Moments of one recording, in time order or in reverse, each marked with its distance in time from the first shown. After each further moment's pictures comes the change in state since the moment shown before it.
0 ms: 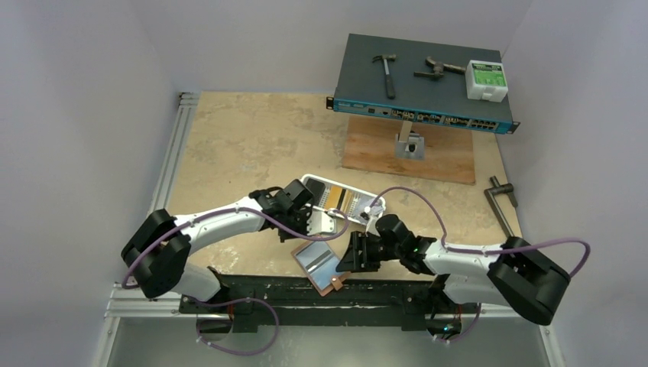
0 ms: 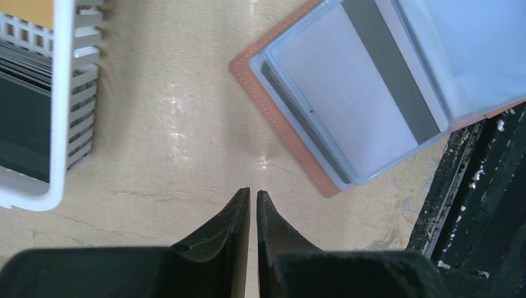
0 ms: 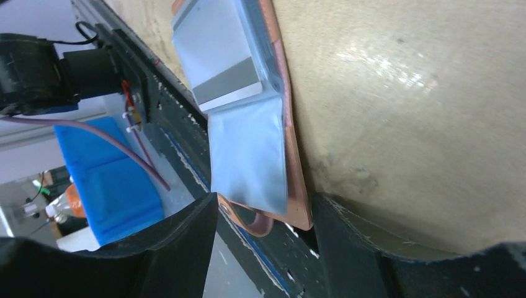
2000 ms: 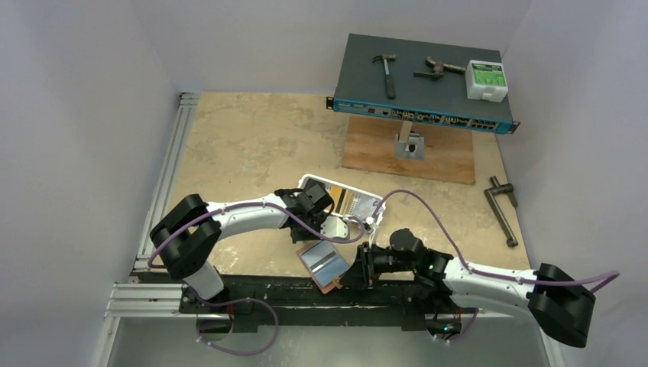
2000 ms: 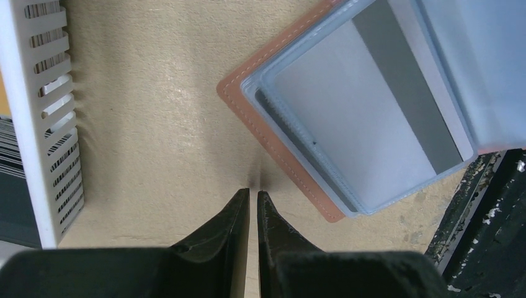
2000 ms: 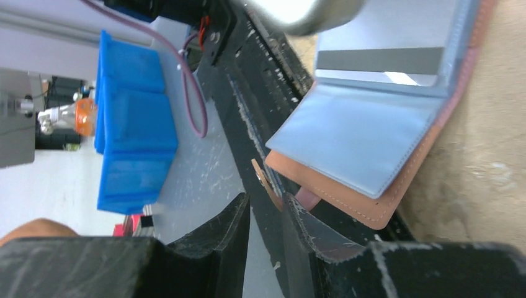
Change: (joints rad) left arm -0.092 0.172 0.086 -0.003 -0.064 -0.004; right arm 0.122 -0.293 -0.128 0.153 -0.055 -0.087
